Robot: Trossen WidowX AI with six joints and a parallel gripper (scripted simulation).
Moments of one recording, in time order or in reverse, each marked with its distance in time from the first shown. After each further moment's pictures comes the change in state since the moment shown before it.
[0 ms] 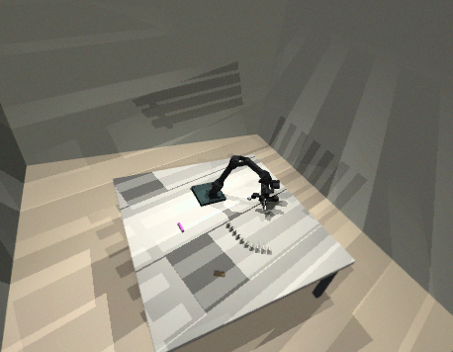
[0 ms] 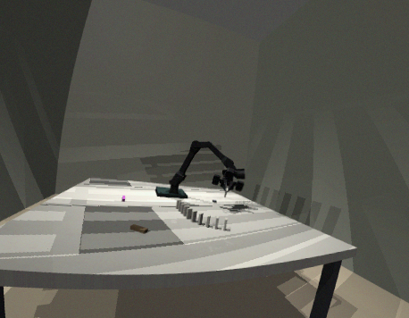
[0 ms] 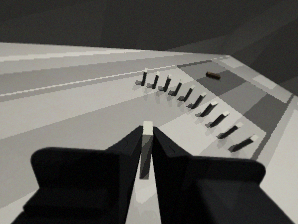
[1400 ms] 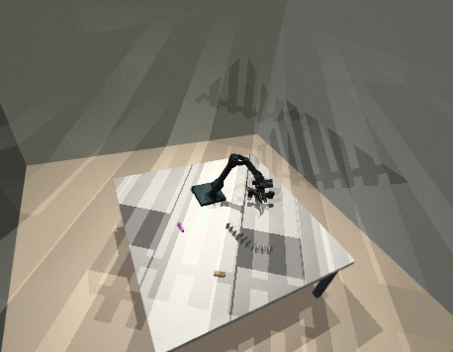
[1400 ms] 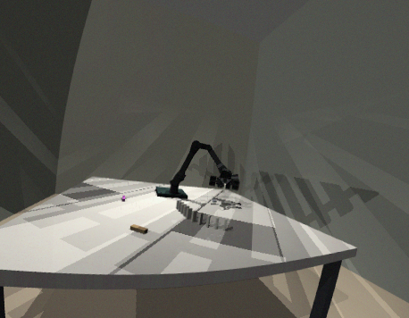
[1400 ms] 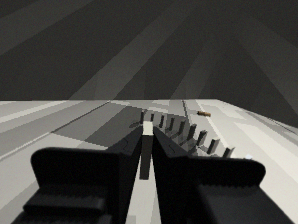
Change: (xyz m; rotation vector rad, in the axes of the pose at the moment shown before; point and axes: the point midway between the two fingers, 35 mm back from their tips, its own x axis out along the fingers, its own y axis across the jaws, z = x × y) arm -0.036 -0.017 -0.009 0.072 -0.427 0.045
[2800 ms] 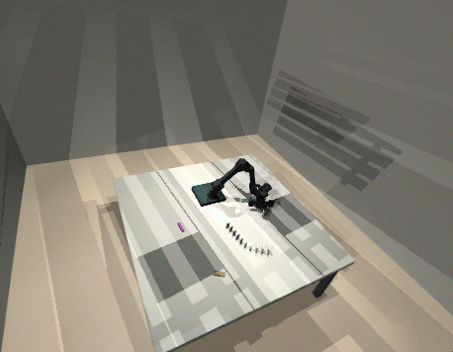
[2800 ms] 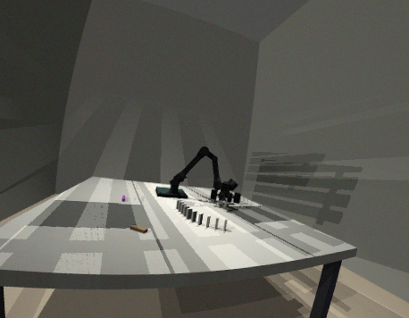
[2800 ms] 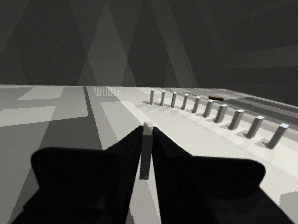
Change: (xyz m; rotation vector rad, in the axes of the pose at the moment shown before) arm 0.009 0.023 -0.081 0.023 0.000 0.012
